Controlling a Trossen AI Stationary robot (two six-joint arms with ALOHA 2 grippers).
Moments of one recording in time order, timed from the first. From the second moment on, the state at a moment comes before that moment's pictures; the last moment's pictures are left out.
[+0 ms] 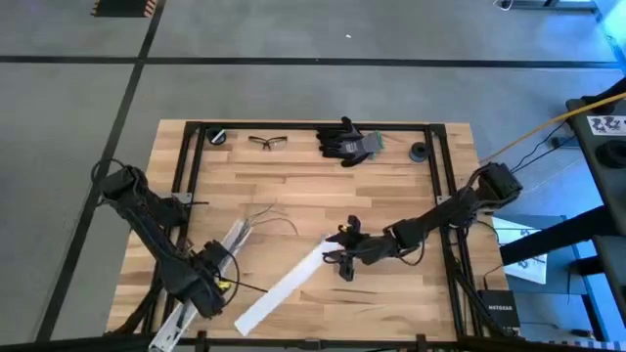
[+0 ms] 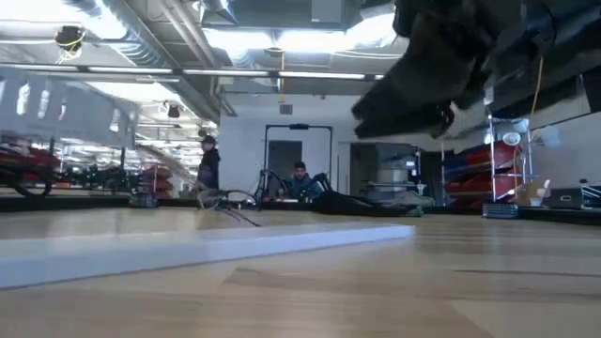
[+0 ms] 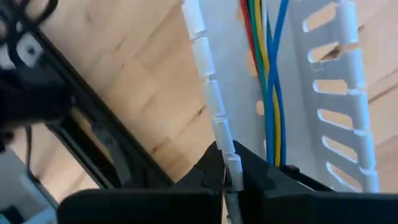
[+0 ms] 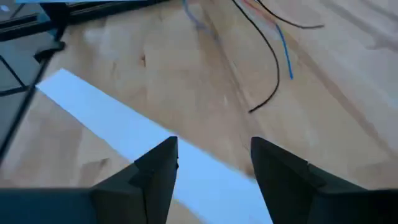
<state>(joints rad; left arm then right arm) -0.86 1.62 1.27 -1.42 -0.16 -1.60 0.45 1.63 0.75 0.30 0.42 0.50</state>
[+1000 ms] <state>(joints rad) -0.21 1.63 1.00 -0.60 -0.26 -0.15 0.54 1.36 0.75 -0.20 0.51 0.48</state>
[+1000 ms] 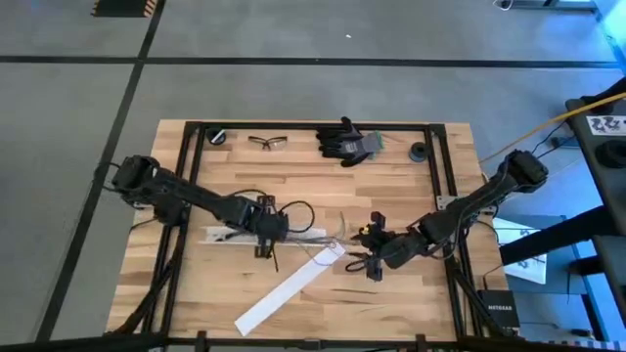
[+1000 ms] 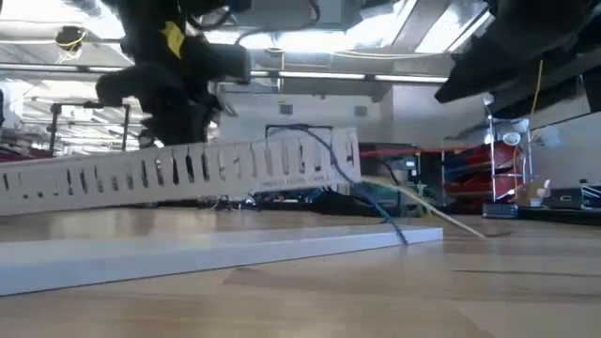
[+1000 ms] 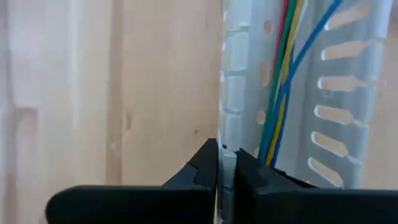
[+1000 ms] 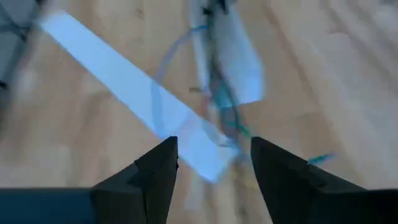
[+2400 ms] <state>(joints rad) -0.21 1.53 0.96 -0.30 -0.27 -0.22 0.27 1.38 0.75 -0.05 0.30 0.20</state>
